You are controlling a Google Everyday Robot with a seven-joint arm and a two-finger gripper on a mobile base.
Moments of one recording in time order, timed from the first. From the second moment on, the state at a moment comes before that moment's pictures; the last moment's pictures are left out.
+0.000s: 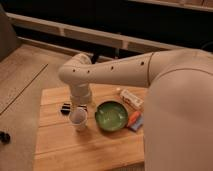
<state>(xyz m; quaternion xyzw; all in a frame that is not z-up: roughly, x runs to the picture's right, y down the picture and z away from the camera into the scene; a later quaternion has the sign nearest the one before) -0.108 0.104 0.703 -0.26 0.23 0.64 0.68</state>
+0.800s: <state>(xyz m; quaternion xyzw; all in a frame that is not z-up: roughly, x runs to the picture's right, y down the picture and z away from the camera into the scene) -0.148 0.103 0.742 -0.28 0.26 0.59 0.72</state>
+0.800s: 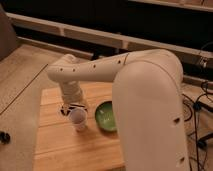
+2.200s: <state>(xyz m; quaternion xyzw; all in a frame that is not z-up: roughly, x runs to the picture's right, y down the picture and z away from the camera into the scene) -0.123 0.163 0.786 -0.34 0.35 0.59 0.64</state>
